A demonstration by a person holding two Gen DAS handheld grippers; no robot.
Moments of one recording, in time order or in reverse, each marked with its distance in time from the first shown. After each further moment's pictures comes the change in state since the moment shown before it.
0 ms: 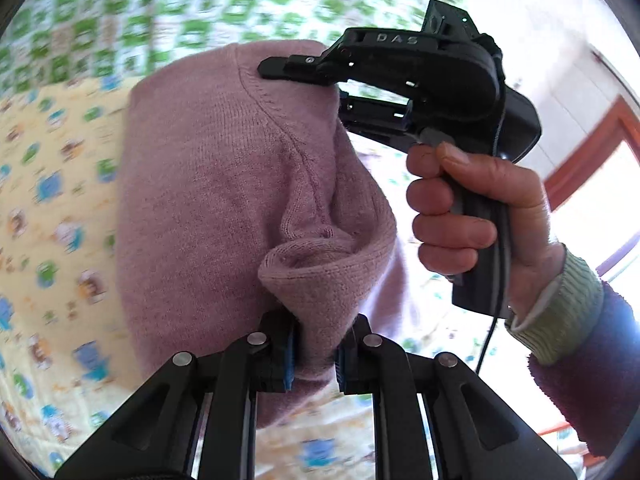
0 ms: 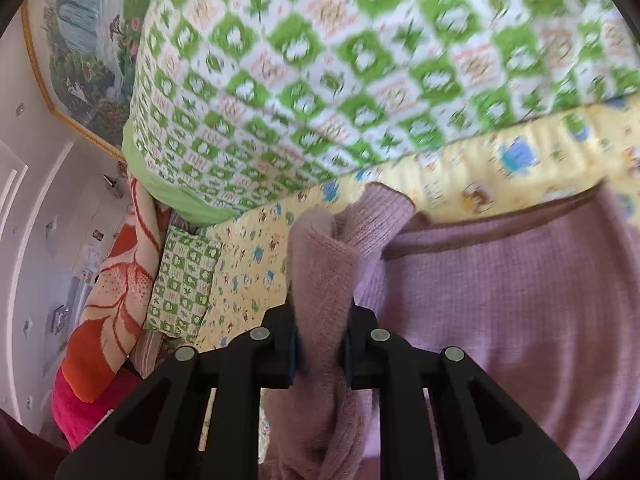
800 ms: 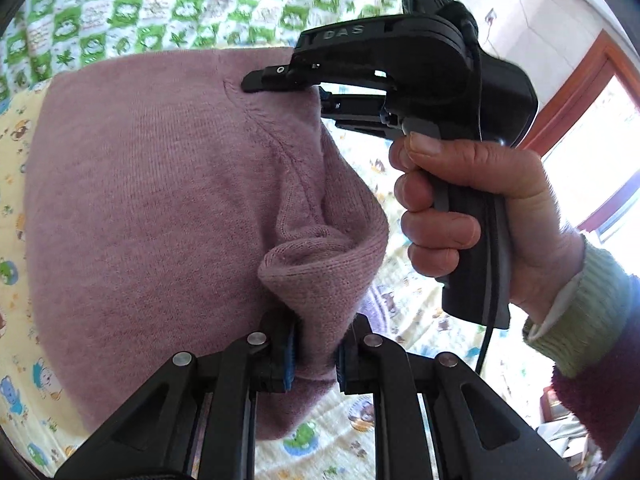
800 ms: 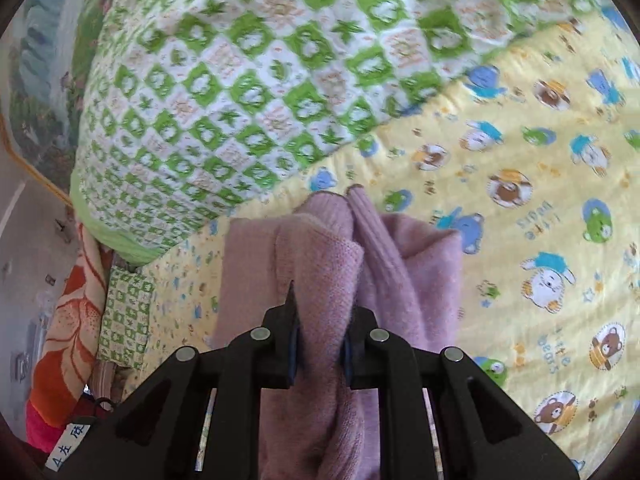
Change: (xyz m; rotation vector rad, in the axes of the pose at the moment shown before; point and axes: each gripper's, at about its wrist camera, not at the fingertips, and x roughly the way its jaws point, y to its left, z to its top) left arm 0.110 -0.065 -0.002 0.153 0.144 0.016; right arm -0.089 -0.105 -0.027 0.119 -0.130 -0.223
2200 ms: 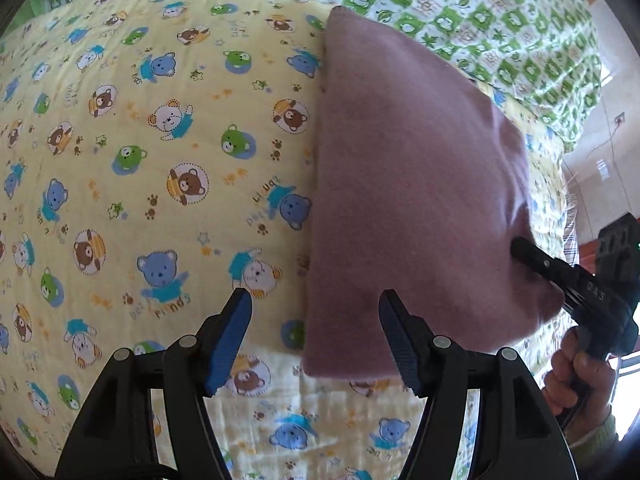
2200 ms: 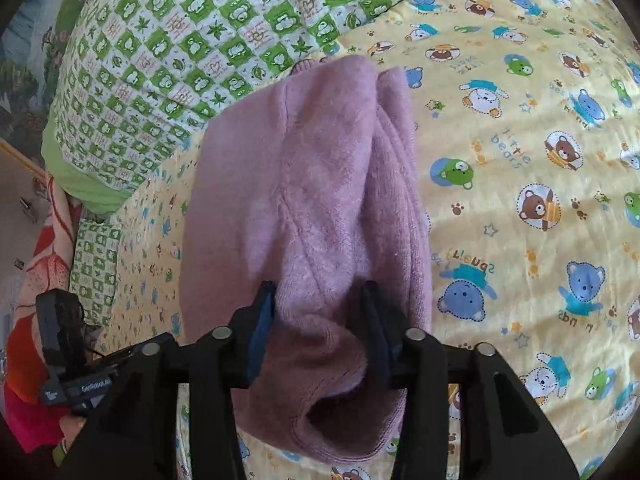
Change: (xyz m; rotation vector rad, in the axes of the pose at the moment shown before) left arm -0.083 0.154 -0.058 -0.460 0.025 0.249; right arm -0.035 0.022 -0.105 -0.008 0.107 -0.137
